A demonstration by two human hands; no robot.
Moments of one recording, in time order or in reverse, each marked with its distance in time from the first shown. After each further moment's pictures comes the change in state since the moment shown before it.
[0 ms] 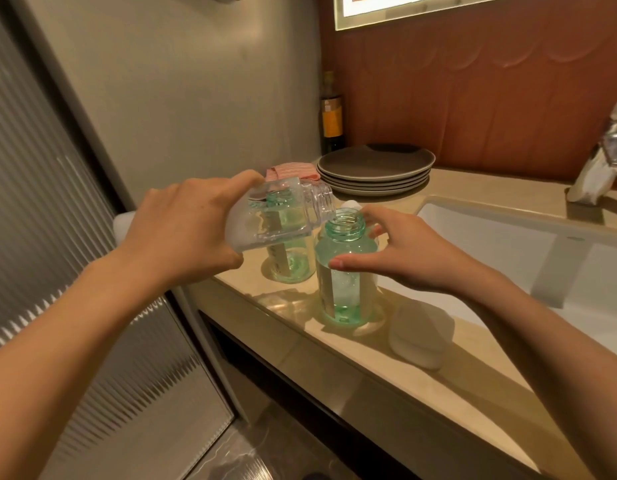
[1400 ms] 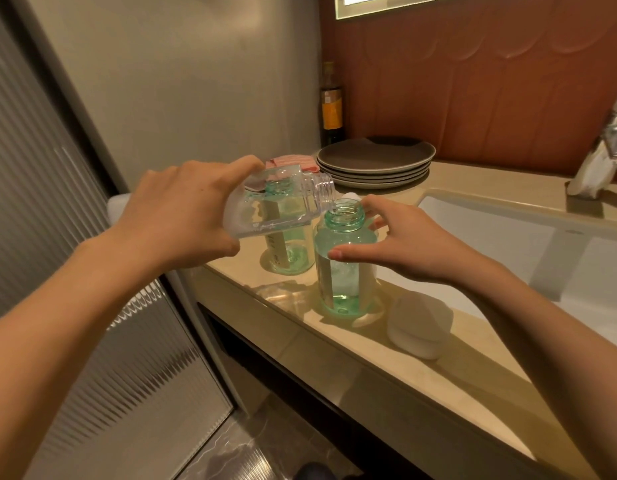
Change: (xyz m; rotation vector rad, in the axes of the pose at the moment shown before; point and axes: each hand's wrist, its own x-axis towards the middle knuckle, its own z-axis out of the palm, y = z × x) left_hand 0.001 0.003 -0.007 0.046 -0.030 -0.012; right_hand 0.000 0.001 0.001 -0.004 0.011 -0.003
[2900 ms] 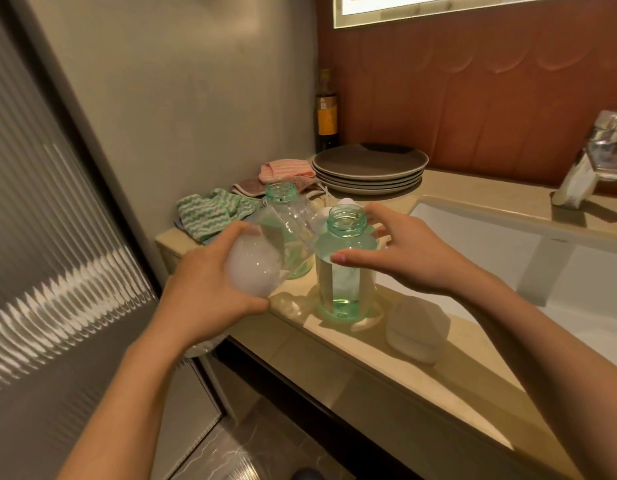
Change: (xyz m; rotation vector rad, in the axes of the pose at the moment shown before) left_hand -0.038 0.005 0.073 -0.795 -0.024 -0.207; right_hand -0.006 -0.002 0.003 0.020 0.014 0.047
